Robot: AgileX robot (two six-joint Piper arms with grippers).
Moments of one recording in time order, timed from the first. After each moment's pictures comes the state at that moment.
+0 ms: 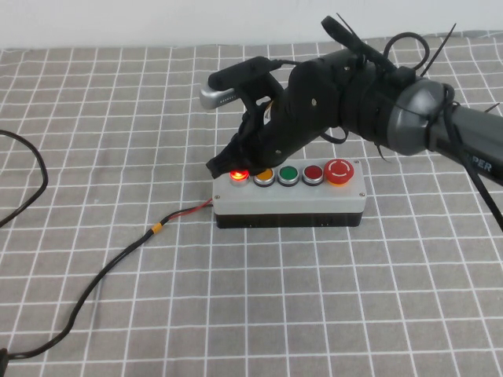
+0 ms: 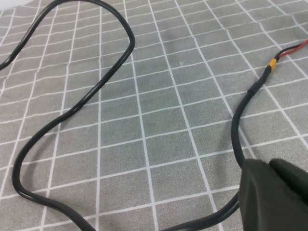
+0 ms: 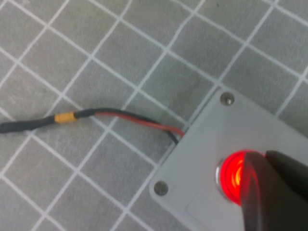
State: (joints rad) right arm 0.65 2.09 -1.82 0.12 0.73 -0.01; left arm -0.14 -0.01 0.03 0.11 0.39 0.12
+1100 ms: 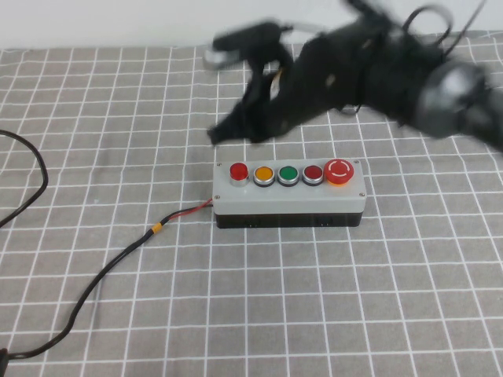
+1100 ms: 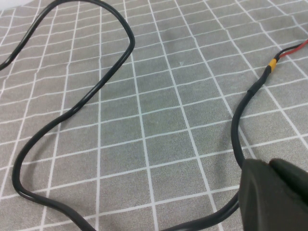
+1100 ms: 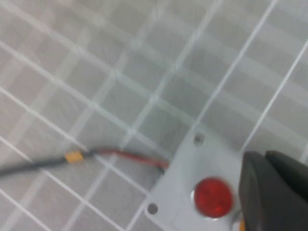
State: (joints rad) right arm 0.65 2.01 -1.83 0.05 0.70 0.07; left arm -0.14 -0.01 0.03 0.11 0.39 0.12
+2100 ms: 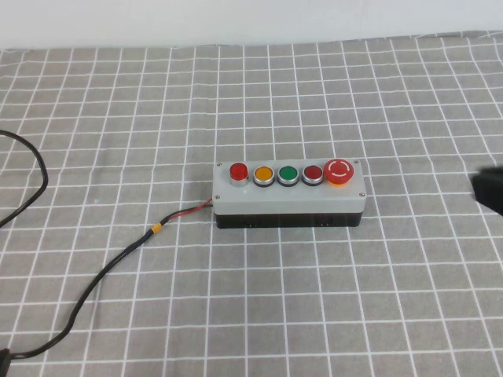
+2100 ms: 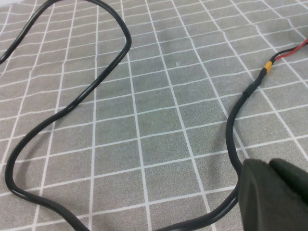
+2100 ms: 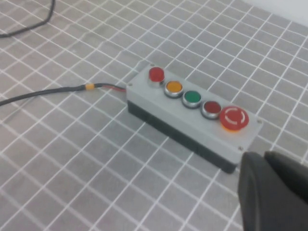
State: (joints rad) right arm 0.65 0.81 -0.88 -0.07 0.62 0.05; left arm -0.14 -0.01 0.03 0.08 0.39 0.12
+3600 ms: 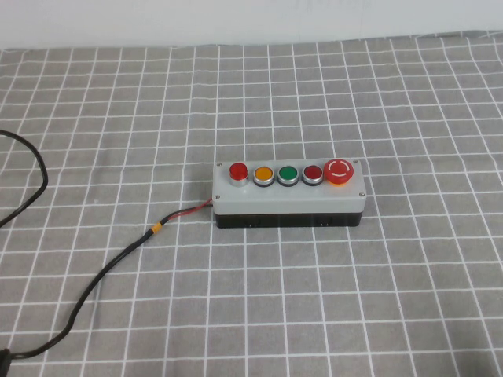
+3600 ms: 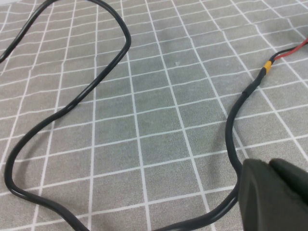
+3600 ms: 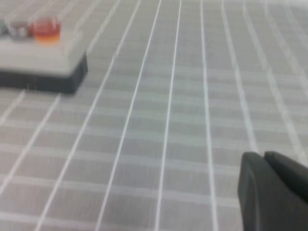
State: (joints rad) right arm 0.11 -0.01 -0.03 0.03 0.40 -0.03; left arm -0.14 -0.01 0.03 0.08 0.39 0.12
